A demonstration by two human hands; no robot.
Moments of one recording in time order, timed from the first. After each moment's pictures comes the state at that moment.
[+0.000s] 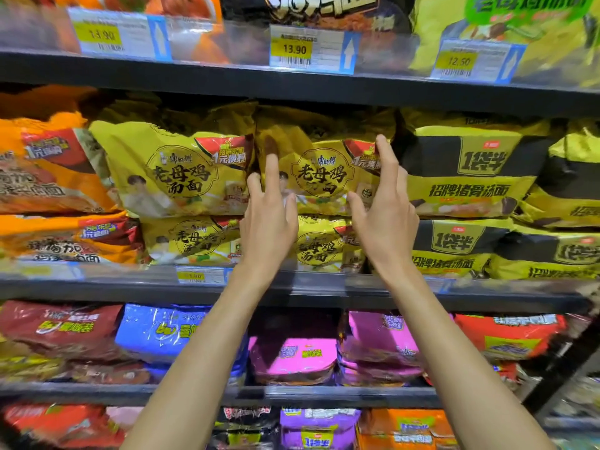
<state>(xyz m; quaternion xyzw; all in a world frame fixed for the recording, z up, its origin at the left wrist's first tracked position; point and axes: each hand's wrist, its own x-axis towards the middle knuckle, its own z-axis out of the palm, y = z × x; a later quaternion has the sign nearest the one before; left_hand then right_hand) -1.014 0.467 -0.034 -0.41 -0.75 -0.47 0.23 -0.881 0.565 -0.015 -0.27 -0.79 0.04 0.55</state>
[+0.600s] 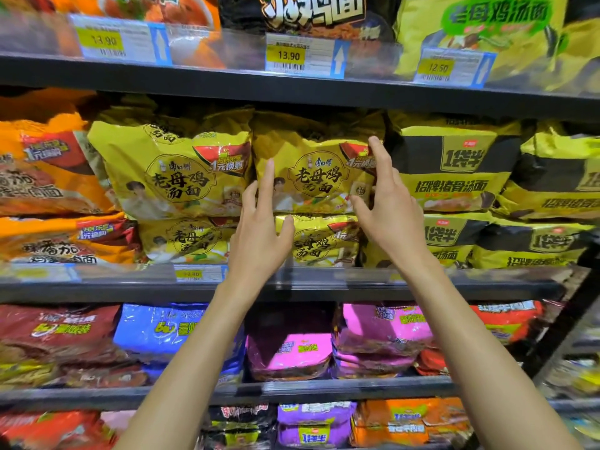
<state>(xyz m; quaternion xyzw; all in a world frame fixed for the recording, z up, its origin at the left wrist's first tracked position) -1.008 0.437 -0.050 -0.46 -0.73 -0.48 0.18 -0.856 0.566 -0.003 -0.30 -0.84 -0.01 0.45</state>
